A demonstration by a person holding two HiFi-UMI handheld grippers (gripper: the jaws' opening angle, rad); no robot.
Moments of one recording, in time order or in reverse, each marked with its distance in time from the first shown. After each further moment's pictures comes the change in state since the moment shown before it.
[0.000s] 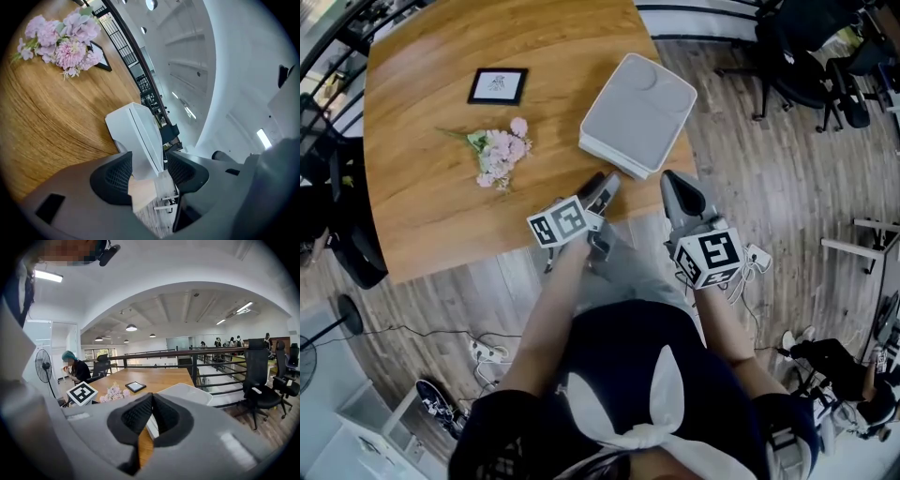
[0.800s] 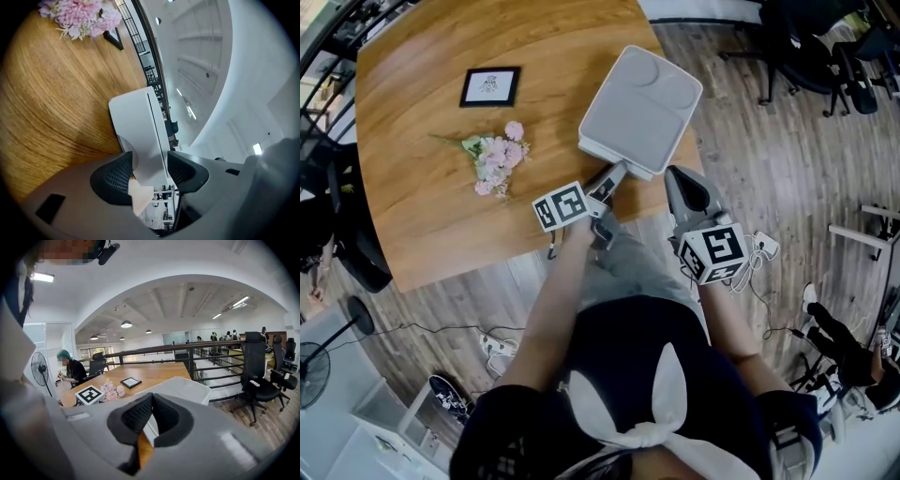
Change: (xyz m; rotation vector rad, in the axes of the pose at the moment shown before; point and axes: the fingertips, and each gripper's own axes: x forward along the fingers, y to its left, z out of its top) left arm 0.046 0.034 0.000 -0.145 0.101 -0.047; right arm 0.031 -0.024 -0.020 0.052 0.055 -0.027
